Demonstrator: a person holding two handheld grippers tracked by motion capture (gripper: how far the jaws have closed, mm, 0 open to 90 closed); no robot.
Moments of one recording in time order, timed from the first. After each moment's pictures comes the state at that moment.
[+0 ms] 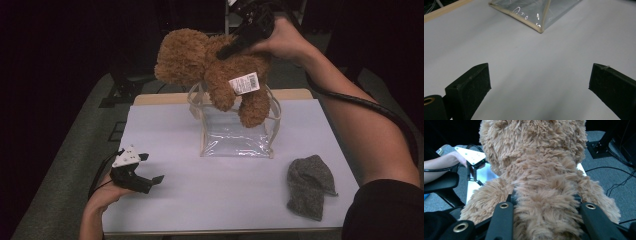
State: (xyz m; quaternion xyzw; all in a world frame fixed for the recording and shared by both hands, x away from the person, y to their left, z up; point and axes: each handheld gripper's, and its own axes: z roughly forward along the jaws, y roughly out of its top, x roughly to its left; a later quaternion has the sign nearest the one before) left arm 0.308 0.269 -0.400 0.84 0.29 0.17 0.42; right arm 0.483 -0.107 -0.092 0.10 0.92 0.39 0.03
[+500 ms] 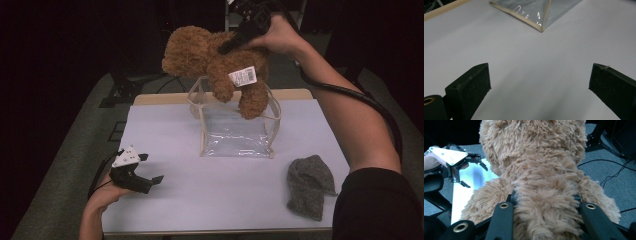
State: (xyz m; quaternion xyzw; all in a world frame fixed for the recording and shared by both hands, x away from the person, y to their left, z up) left arm 0.309 0.270 -0.401 0.84 0.29 0.17 0.42; right arm 0.523 -0.109 -0.104 0.13 0.92 0.37 0.04
